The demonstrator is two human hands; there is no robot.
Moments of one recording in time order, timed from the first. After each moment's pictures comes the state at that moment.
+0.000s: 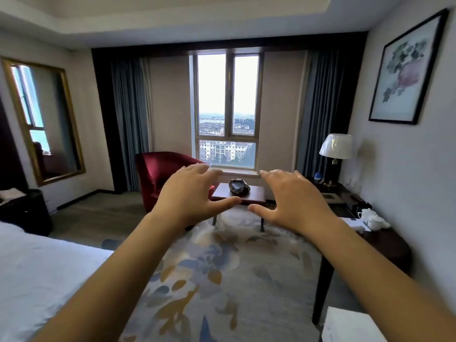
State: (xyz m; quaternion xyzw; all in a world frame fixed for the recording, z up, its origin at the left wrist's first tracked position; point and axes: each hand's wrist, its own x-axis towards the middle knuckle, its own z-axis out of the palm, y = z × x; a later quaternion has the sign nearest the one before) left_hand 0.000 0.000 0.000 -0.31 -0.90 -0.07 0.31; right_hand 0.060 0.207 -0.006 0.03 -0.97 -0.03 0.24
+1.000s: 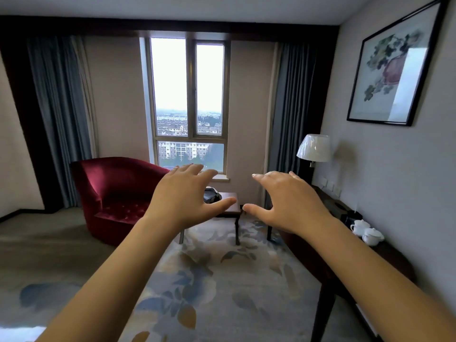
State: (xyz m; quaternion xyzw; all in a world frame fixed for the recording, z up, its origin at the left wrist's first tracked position) left_hand -0.361 0.091 -0.007 -0.37 -0.88 -0.09 0.30; right_hand -0.264 0.285 -0.008 -0.05 -0.97 -0.05 0.24
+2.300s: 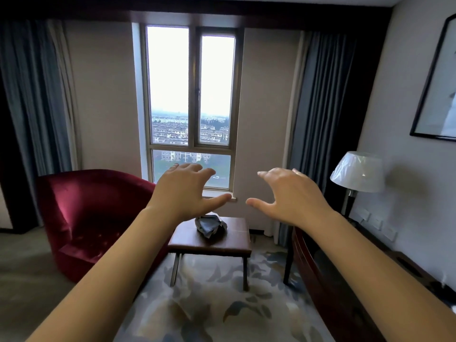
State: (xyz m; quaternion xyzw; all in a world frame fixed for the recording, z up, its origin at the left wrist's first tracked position) left_hand -0.866 0.293 0.006 -0.35 -0.88 -0.07 0.30; right_hand -0.759 0.493 0.016 -0.05 -0.97 -0.08 0.24
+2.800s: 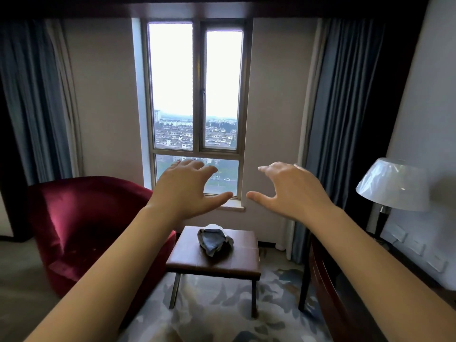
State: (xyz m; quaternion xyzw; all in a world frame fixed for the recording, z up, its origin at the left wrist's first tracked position) left_hand -1.035 0.399 0.004 -0.34 -0.88 -0.07 0.32; right_hand -0.942 0.603 0.015 -0.03 -0.96 -0.07 0.27
